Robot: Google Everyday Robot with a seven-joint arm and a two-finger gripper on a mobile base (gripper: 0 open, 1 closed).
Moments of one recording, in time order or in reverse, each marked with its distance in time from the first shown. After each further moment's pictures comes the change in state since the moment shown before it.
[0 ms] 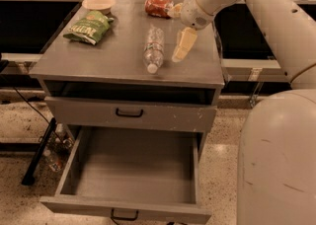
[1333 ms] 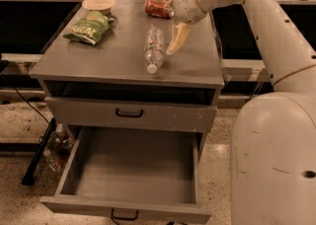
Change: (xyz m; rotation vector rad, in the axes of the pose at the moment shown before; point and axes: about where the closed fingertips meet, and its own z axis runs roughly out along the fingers) arm -0.042 -0.028 0.005 0.086 -0.240 -0.340
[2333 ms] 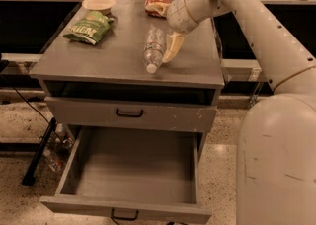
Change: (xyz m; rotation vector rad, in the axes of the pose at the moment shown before) arm 0.007 0.013 0.029 -0.008 0.025 -0.054
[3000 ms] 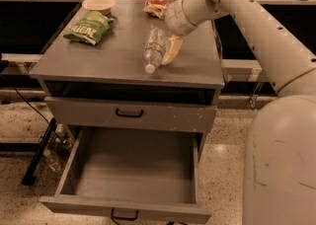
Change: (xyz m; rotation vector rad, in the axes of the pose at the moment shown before) arm -0.001 0.003 0.004 0.017 0.030 -0.056
